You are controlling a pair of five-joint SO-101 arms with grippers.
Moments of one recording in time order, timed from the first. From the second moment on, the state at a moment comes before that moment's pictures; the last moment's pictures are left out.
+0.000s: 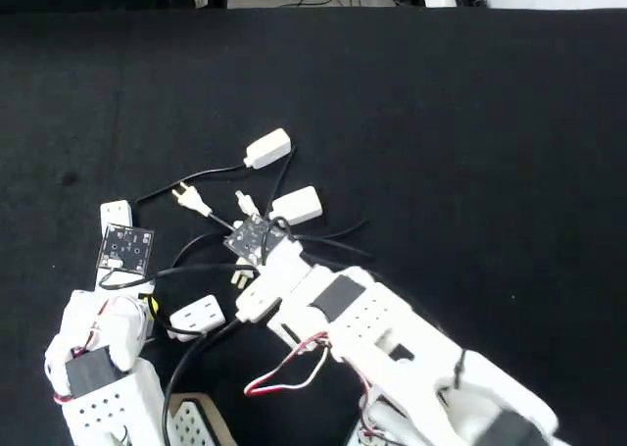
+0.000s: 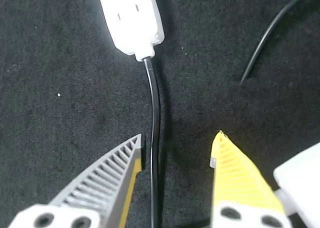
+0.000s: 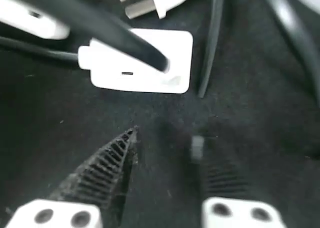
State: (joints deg) left arm -28.7 -104.2 95.7 71.0 -35.2; right arm -44.0 -38.5 65.2 58.4 4.6
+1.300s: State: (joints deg) left arm 24.1 -35.3 63.6 48.0 -27.9; right arm 7.3 -46.2 55.3 67.2 22.2
